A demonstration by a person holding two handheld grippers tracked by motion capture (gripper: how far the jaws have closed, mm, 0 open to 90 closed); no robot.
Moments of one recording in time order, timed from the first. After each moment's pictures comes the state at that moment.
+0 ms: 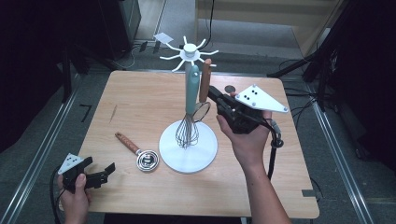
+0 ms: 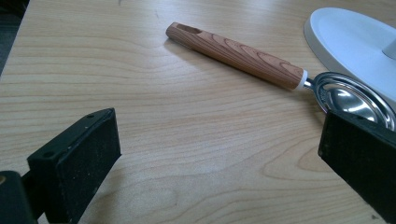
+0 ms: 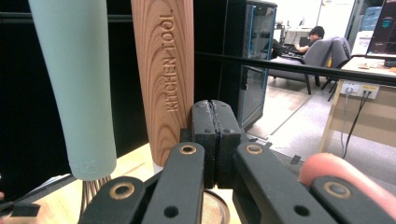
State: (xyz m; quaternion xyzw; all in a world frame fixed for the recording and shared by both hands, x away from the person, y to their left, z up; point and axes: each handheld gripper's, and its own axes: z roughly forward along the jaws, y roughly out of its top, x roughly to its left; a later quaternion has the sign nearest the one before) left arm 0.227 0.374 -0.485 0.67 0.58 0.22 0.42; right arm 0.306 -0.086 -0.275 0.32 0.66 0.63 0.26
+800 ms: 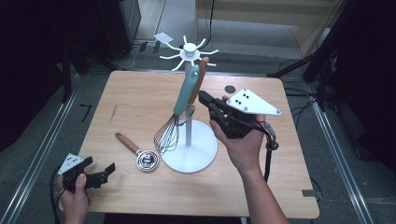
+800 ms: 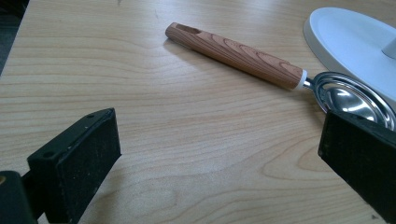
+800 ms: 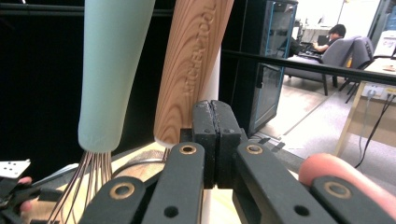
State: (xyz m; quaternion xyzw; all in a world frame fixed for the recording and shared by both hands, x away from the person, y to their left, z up) left arm 0.227 0.373 -0.485 0.67 0.57 0.22 0.42; right arm 0.296 -0.073 -0.272 0.30 0.68 0.63 0.25
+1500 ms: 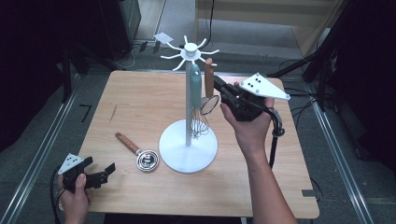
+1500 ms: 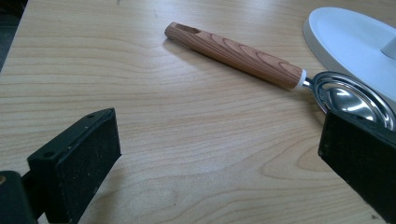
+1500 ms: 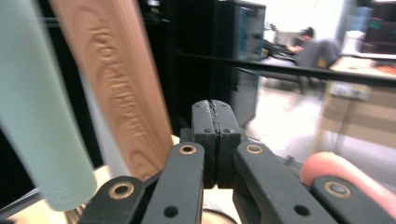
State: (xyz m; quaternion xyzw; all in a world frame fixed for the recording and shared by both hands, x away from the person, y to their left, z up) left arm 0.227 0.373 -0.485 0.67 0.57 0.22 0.42; right arm 0.334 -0.094 -0.272 0.32 0.65 0.63 0.26
